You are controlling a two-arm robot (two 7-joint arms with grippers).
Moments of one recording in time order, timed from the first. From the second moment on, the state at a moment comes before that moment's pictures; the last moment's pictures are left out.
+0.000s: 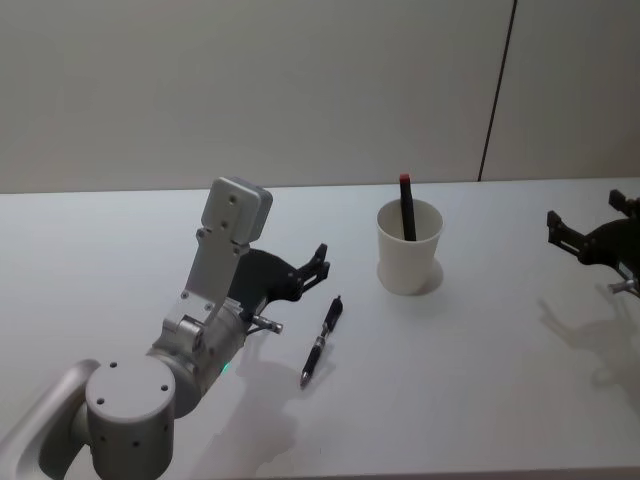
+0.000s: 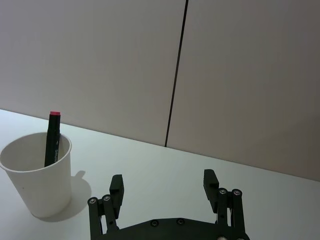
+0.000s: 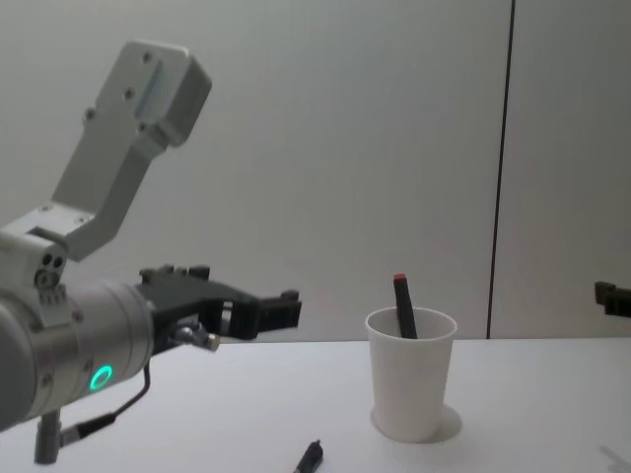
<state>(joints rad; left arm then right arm) -0.22 0.37 0.44 -1.65 -0.27 0.24 0.05 0.29 0.22 -0.01 -1.30 0.06 0.03 0.34</state>
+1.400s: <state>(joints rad) -0.26 0.31 0.45 -1.48 -0.32 0.47 -0.08 0.29 0.22 -0.01 -1.31 0.06 0.03 0.34</state>
